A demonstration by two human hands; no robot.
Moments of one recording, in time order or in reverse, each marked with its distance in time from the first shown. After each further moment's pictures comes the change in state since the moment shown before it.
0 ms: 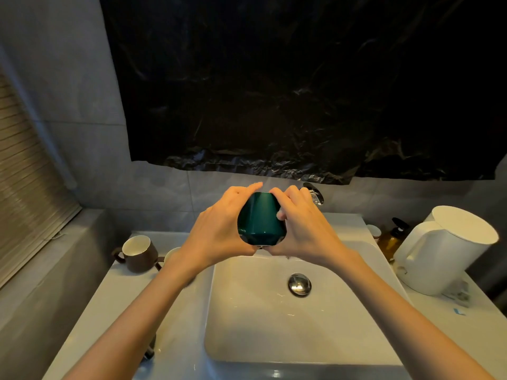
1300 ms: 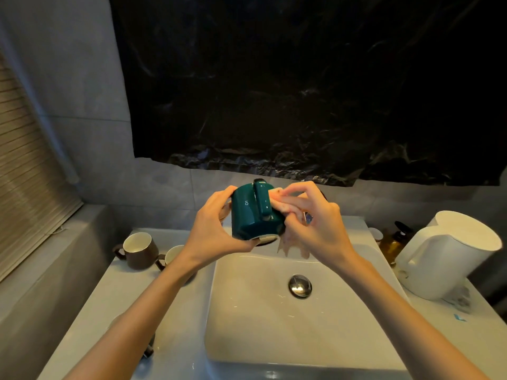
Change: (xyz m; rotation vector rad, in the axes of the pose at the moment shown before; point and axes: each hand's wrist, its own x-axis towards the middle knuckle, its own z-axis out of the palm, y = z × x) left_hand -0.012 -0.007 0.000 -0.459 0.135 -0.119; right_hand -0.009 -0.009 -0.014 0.593 0.236 0.119
